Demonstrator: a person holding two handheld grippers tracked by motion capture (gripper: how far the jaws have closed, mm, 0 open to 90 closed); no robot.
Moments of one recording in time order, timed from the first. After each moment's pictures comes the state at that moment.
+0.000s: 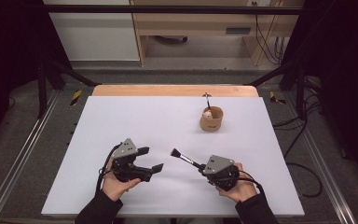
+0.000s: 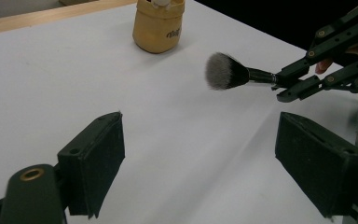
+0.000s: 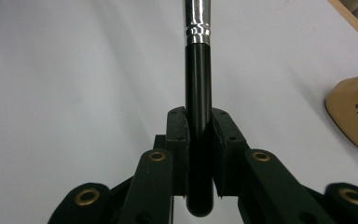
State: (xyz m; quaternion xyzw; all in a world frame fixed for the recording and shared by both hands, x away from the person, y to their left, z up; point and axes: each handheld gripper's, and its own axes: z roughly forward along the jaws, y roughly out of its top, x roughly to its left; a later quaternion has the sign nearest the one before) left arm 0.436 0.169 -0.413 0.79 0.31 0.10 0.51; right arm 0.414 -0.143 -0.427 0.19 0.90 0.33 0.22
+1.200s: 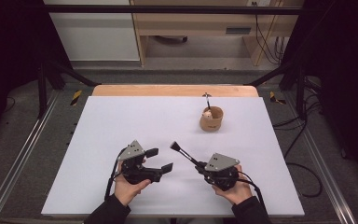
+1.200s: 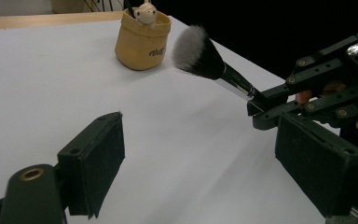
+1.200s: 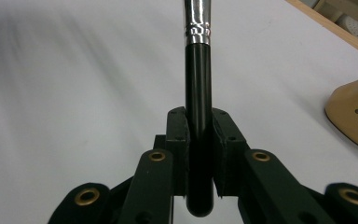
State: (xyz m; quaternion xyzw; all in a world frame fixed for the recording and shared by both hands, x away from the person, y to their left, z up) left arm 0.433 0.144 -0.420 0.76 0.33 0.08 0.56; right arm 0.412 -0.142 -0.428 0.24 0.86 0.40 0.22
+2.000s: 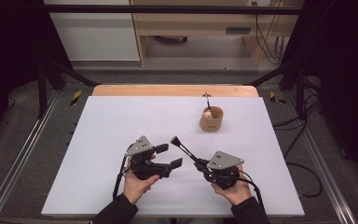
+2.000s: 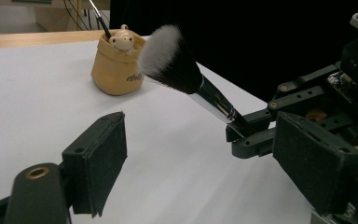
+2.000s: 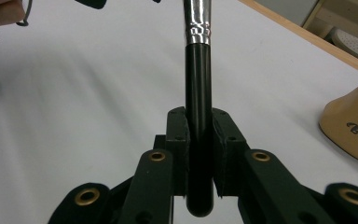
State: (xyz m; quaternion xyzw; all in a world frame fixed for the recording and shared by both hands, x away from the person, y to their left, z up) left arm 0.439 0.121 -0.409 0.74 0.32 0.06 0.59; right arm 0.411 -0.142 -0.420 0.25 0.83 0.44 0.22
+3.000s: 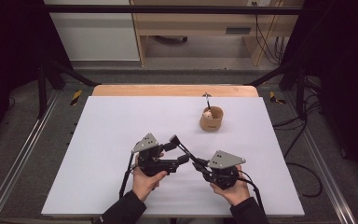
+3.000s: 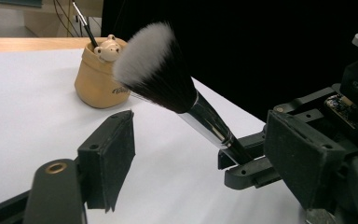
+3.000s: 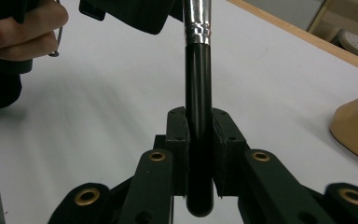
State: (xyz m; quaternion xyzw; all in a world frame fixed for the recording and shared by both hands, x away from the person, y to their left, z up) left arm 0.447 0.104 -0.412 0.72 0.32 0.04 0.61; right arm 0.411 -0.141 -0.420 0.26 0.82 0.46 0.20
